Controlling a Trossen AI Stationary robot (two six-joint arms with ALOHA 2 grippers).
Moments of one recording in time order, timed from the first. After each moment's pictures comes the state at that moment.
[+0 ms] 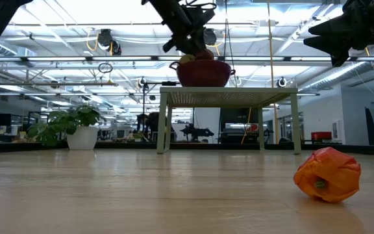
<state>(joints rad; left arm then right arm) 0.33 1.91 1.92 -0.71 -0.16 -0.20 -0.06 0.01 0.27 -0.23 0.13 0.22</state>
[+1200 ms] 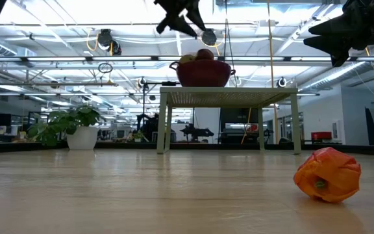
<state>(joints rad) 0.33 1.80 1.92 -0.63 -0.21 -0.27 -0.06 0.01 0.27 -0.23 0.13 0.22</state>
